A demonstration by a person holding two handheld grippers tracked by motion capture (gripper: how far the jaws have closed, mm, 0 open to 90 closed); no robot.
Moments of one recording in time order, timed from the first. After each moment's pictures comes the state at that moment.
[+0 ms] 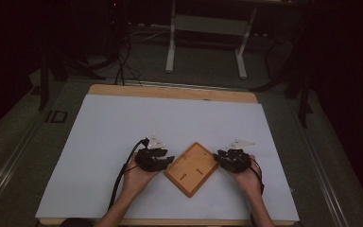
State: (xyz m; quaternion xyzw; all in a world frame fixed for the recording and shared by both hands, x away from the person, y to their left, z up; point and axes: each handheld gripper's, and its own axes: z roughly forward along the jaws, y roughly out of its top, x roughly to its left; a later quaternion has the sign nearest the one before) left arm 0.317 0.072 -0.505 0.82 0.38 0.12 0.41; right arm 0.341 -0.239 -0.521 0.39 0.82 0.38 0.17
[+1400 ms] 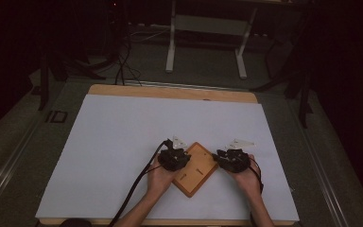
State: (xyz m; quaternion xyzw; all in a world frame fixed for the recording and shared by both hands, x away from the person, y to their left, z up) left arm 0.332 0.010 -0.522 0.82 0.39 0.12 0.40; right arm 0.343 -0.237 -0.522 0.38 0.82 0.39 0.17
